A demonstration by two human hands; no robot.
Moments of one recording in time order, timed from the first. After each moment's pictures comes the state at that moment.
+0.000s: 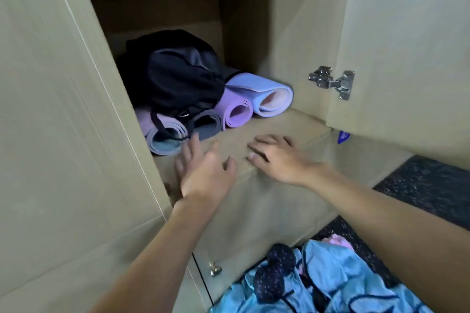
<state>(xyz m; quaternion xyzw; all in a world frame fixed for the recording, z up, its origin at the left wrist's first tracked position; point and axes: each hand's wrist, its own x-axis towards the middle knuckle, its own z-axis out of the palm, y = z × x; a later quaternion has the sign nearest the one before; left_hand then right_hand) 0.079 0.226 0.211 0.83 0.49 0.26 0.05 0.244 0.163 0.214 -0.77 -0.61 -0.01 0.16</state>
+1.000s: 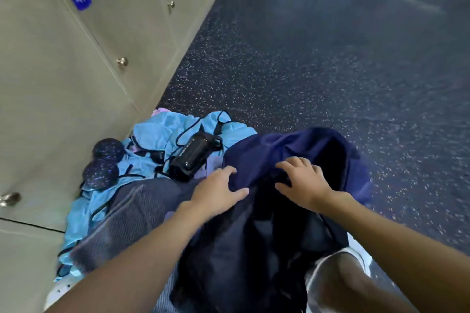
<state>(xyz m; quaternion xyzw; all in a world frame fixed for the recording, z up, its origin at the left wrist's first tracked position) 0.081 -0.121 -0.040 0.95 0.03 -0.19 0.25 0.113 -0.345 -0.042 -0.97 -0.12 0.17 0.12</state>
